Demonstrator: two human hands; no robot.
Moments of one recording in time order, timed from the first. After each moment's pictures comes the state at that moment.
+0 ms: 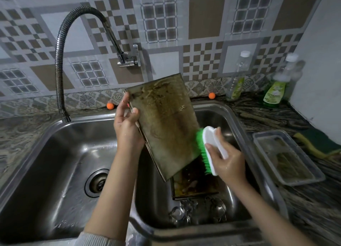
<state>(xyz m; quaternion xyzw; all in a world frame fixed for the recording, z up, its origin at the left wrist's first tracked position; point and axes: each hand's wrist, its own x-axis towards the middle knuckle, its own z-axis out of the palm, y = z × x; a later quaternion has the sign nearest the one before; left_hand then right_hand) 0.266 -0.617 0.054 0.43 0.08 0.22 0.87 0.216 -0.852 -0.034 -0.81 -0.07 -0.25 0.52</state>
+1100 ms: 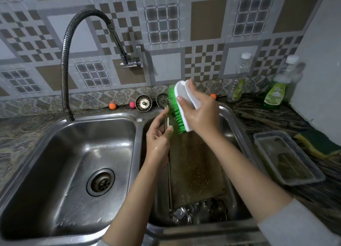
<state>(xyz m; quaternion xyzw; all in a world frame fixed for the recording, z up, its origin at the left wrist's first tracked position) 0.238 -0.667 0.027 0.57 -0.01 0.13 0.81 0.278 -0.783 0.078 -0.83 -0.12 -0.26 0.48</state>
